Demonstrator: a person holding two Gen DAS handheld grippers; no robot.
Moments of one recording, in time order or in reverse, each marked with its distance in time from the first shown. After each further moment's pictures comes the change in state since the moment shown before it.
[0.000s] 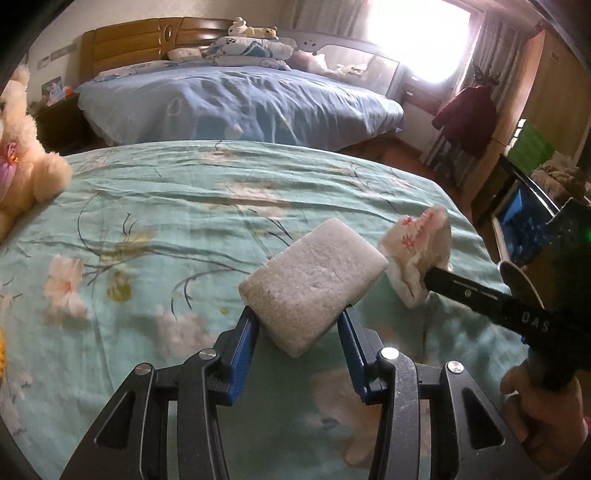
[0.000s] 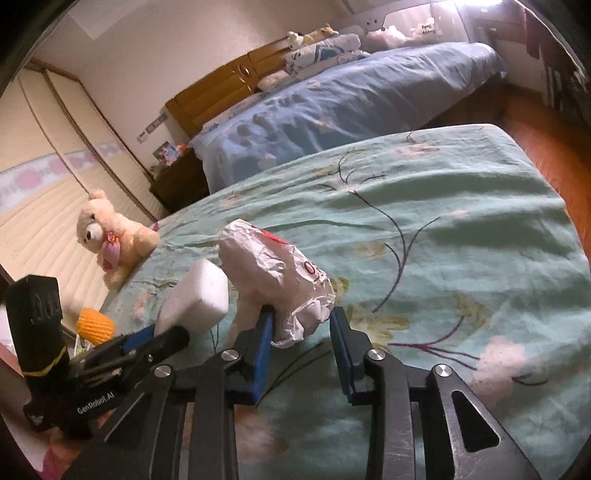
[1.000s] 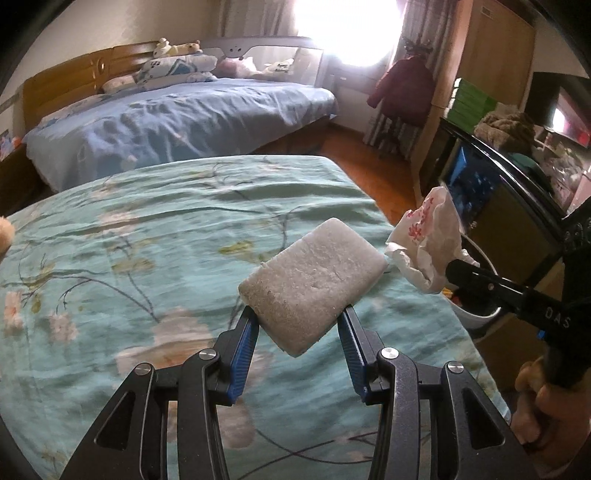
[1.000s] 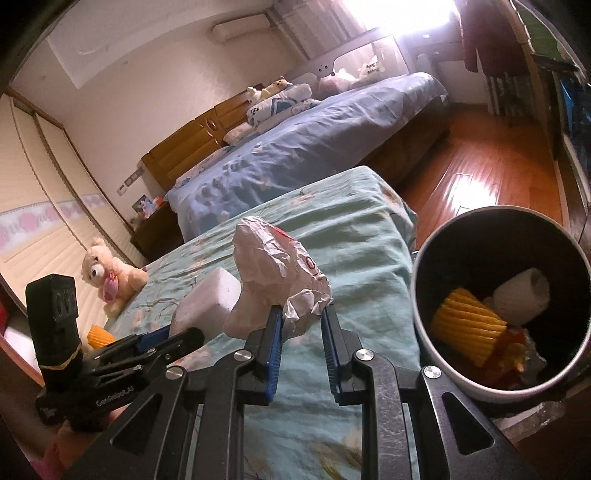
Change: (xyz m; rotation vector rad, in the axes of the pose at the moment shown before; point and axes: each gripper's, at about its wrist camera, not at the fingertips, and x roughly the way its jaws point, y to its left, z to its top) left arm -0.016 -0.123 -0.016 0.195 0.001 -0.110; right arm -0.143 -0.071 -0.044 0.100 -0.188 -0.097
